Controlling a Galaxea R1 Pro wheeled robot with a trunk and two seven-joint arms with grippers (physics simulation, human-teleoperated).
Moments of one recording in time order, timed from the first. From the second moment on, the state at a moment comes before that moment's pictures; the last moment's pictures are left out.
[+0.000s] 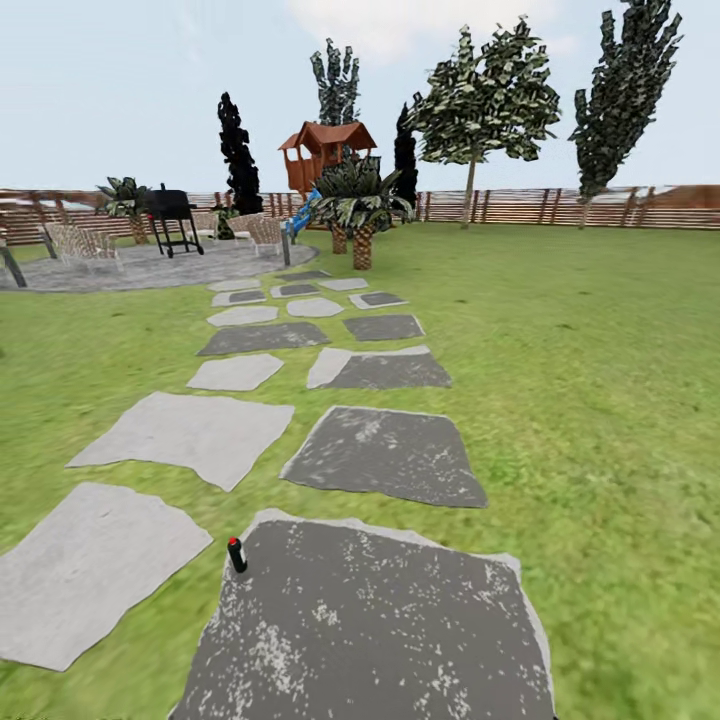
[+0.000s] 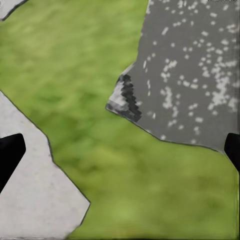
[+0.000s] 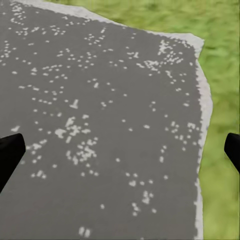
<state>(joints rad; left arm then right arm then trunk) -0.15 0.08 0.08 -0.32 0.10 -0.29 0.20 -0.09 -0.08 0.00 -0.48 0.00 -0.49 0.01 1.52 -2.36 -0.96</state>
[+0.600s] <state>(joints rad) -0.15 0.08 0.09 -0.32 0.10 -0.29 0.20 -0.09 -0.08 0.00 -0.49 0.00 -0.49 0.01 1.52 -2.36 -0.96</state>
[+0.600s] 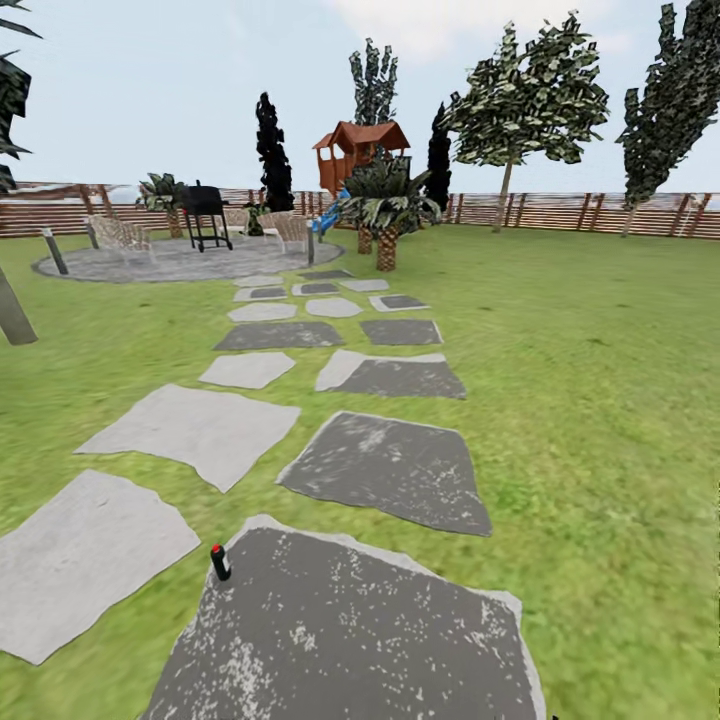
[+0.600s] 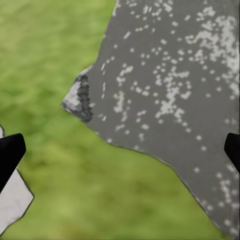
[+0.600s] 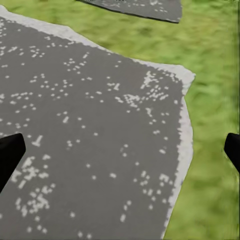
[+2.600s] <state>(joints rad) -0.15 0.08 0.08 -0.32 0.10 -0.29 0.20 -0.09 -0.08 0.00 -0.48 0.00 -0.49 0.01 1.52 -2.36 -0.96</state>
